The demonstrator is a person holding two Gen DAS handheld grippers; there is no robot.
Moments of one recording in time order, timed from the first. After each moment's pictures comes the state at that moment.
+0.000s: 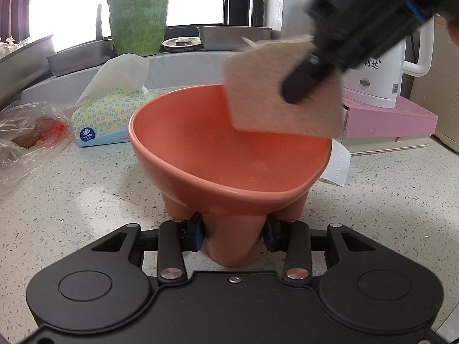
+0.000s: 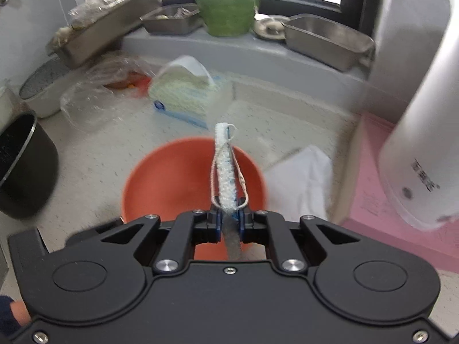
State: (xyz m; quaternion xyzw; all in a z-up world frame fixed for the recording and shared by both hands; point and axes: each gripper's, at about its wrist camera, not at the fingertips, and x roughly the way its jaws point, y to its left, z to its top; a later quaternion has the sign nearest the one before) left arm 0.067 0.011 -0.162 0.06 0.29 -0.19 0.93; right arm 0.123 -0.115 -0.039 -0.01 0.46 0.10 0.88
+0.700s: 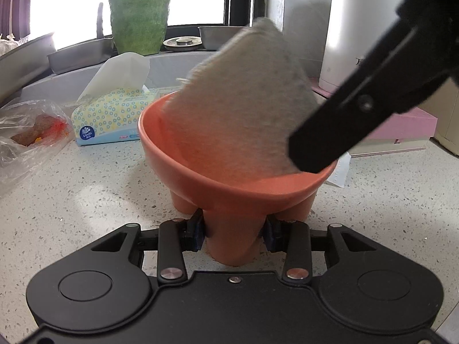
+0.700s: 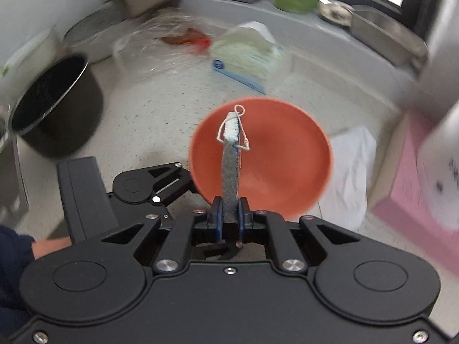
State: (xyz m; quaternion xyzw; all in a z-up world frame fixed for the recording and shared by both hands) left arm 0.067 0.013 -0.162 0.05 0.29 -0.19 0.93; right arm 0.091 -0.062 -0.033 -0.11 0.49 0.19 0.84
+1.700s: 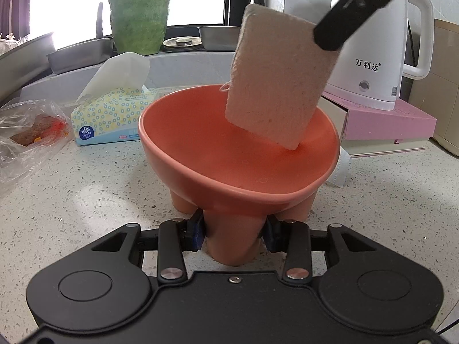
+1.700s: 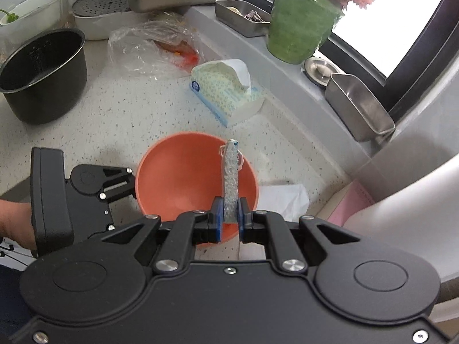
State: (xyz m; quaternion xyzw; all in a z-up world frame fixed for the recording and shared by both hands) left arm 0.066 0.013 -0.162 0.05 0.29 -0.19 0.93; right arm 0.105 -0.084 0.004 -0.23 0.44 0.18 0.85
